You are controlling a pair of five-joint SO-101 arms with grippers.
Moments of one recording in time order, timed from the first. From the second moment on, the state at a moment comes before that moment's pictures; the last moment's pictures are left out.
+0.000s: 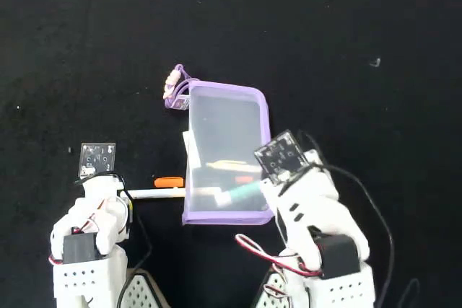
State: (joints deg) left arm -12.4 -103.8 96.1 73.9 -8.0; right arm -10.3 -96.2 76.9 64.0 27.6
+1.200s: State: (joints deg) left arm -12.4 -103.8 96.1 73.9 -8.0; right arm -31.1 -0.2 25.9 21.6 -29.5
